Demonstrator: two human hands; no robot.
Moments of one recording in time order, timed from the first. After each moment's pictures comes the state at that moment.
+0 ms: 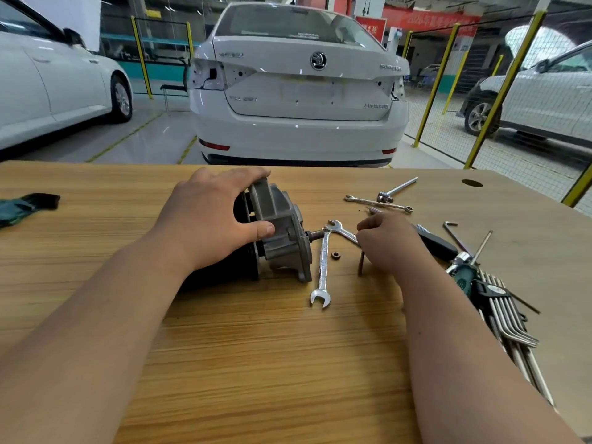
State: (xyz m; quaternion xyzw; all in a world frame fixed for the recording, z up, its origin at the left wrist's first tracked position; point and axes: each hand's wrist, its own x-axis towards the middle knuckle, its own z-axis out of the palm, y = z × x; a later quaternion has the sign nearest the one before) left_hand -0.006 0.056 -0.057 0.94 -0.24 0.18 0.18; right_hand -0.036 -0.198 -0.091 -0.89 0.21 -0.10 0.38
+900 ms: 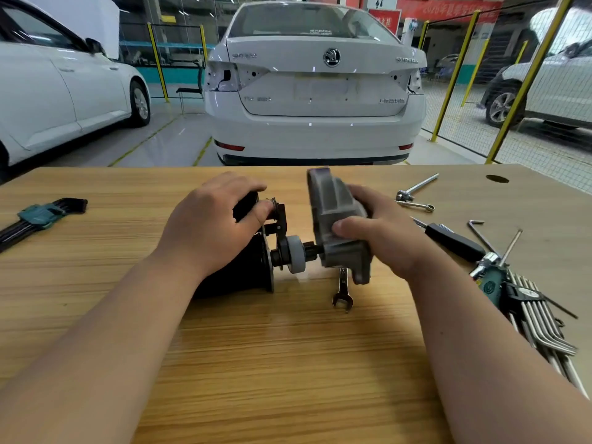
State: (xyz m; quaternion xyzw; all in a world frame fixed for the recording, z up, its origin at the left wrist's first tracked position) left_hand -0.005 0.070 -0.071 0.87 -0.29 0.30 0.27; right_hand -0.040 -0.172 -0.079 -0.81 -0.09 -0.06 0.58
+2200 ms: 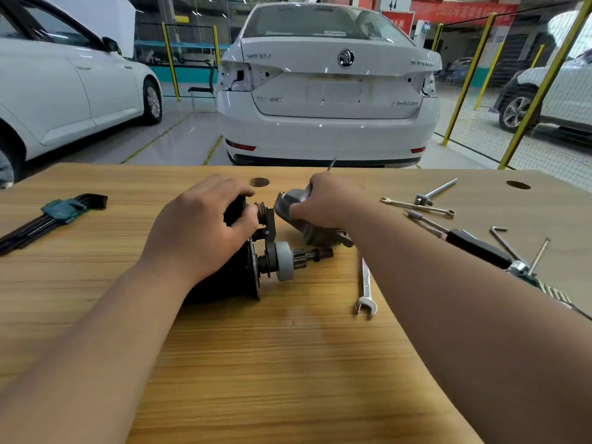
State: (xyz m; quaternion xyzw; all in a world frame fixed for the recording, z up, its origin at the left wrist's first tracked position) left_hand -0.011 0.102 -0.070 0.88 -0.25 0.34 0.23; right_hand 0.043 -0.096 -0.054 -0.99 0.02 -0.05 0.12
